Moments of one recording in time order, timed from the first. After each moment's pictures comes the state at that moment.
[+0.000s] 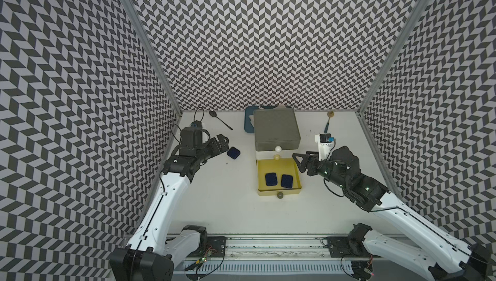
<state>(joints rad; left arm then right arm) -0.10 1.10 1.04 -0.61 0.17 -0.51 0.68 0.89 0.80 -0.25 0.02 0.53</state>
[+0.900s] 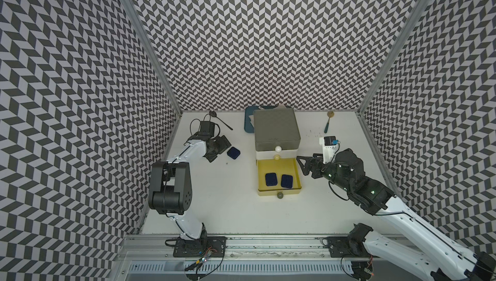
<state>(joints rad) -0.06 1.74 1.18 -0.51 0.19 -0.72 0.65 0.85 0.78 -0.34 0.06 0.48</state>
